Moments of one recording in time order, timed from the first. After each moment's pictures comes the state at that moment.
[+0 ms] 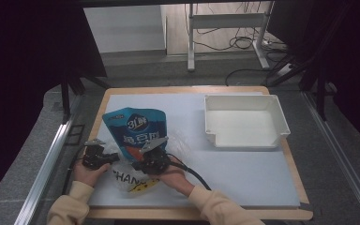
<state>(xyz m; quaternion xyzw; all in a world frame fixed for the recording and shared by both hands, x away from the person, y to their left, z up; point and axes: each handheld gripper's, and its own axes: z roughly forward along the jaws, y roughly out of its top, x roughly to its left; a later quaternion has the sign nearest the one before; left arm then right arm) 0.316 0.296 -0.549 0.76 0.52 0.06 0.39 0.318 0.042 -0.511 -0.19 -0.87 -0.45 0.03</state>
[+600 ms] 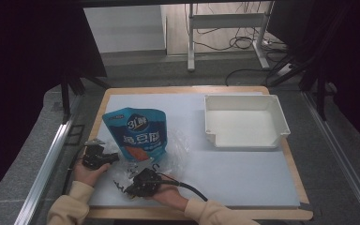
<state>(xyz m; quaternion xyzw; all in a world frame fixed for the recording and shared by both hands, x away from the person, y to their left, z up) 0.317 0.296 -0.549 0.76 0.52 0.06 0.39 0.273 0.061 -0.546 -0.12 -0.91 -0.39 0.06</state>
